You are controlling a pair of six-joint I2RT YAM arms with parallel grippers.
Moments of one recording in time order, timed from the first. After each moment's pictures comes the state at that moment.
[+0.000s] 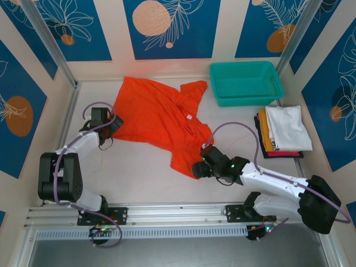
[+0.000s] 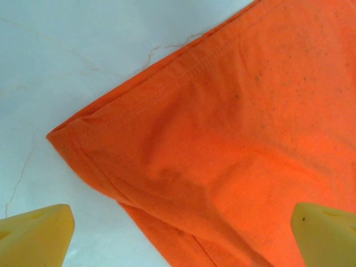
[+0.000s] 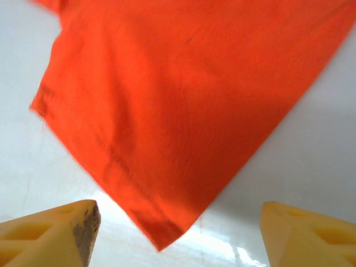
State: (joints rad) left arm -0.03 1.51 0.86 -0.24 -0.09 -0.81; right arm 0.82 1.06 0.56 -0.49 0.13 0.65
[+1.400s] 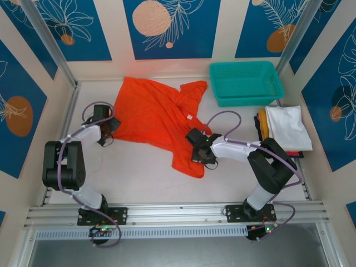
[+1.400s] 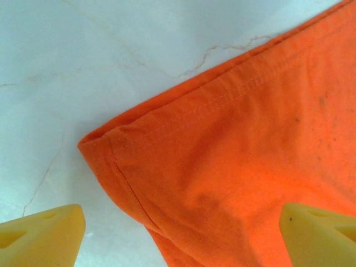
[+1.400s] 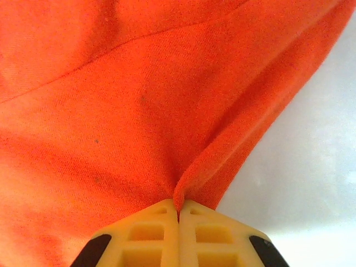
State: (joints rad) left arm -0.01 1.62 0.93 -0.32 -0.15 -0.92; right arm 0.73 1.62 0.88 -0.60 0.18 0.90
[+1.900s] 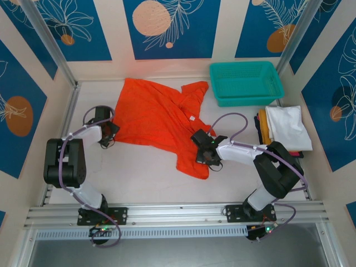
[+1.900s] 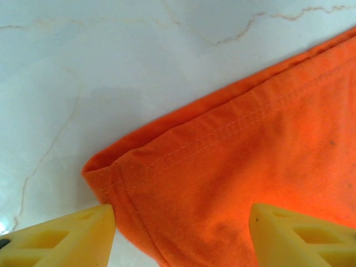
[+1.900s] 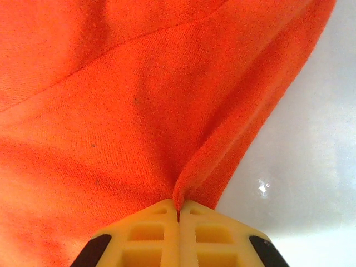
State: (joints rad) left arm -0.01 1.65 0.91 -0.35 -0.13 -1.02; right arm 0.70 1.57 0.81 -0.59 0.17 0.90
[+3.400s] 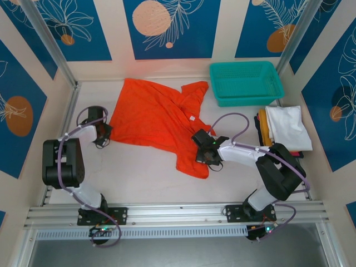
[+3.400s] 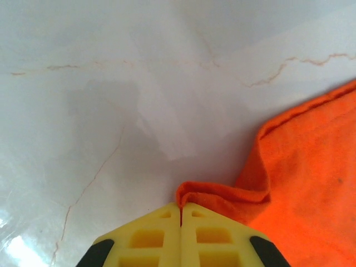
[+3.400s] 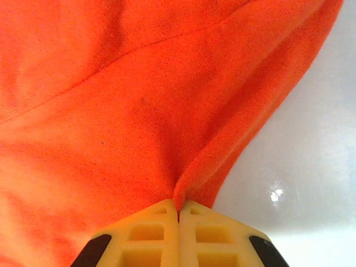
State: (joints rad) left arm 0.07 1.64 0.92 -0.35 -0.09 -1.02; right arm 0.70 1.53 0.80 -0.56 0.17 0.90
